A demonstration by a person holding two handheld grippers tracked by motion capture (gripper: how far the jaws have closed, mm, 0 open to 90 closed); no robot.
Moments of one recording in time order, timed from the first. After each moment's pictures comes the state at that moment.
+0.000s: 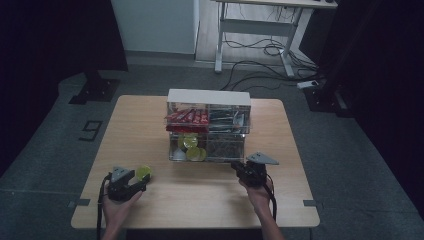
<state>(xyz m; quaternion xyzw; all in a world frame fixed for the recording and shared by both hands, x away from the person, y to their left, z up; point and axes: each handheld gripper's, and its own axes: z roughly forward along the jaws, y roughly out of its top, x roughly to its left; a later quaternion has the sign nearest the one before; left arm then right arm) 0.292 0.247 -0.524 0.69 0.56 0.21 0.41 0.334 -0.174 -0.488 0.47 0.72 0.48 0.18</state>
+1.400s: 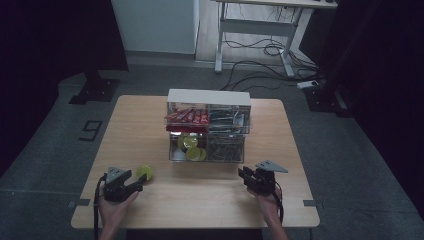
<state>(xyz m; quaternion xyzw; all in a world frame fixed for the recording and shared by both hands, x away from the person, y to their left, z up) 0.287 0.256 -0.520 0.68 0.56 0.21 0.42 0.322 -0.205 -0.513 0.49 0.72 0.46 0.17</state>
